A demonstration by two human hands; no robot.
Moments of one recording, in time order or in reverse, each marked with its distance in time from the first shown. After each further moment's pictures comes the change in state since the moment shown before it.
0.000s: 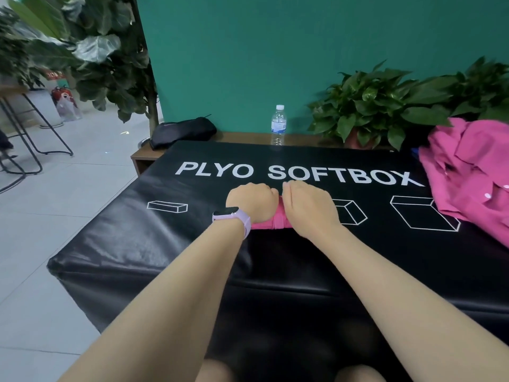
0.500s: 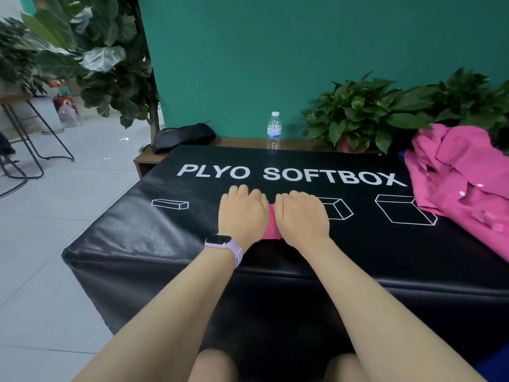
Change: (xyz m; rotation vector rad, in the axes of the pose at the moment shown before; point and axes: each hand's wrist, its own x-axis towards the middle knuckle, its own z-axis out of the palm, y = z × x) left_hand -0.068 0.014 0.007 0.078 0.366 -0.093; right_hand -0.037 -0.021 -0.026 -0.133 0.004 0.060
